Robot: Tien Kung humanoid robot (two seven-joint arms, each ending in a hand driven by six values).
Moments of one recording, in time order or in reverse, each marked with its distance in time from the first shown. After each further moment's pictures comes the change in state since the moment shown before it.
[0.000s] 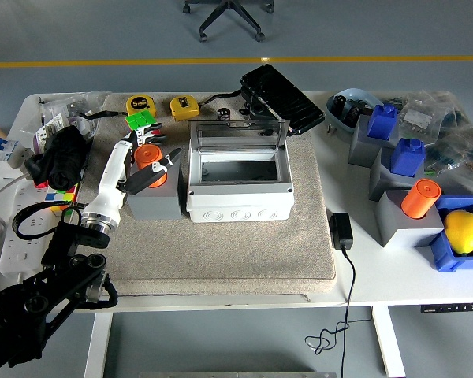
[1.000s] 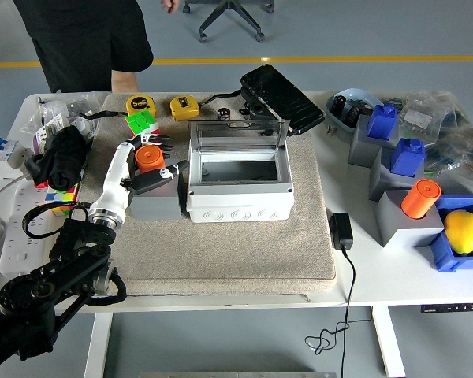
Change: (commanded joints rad) left arm -0.049 -0.024 0.035 0.066 -0.174 -0.021 0.005; right arm 0.006 0.000 0.000 0.000 0.003 0.000 0.000
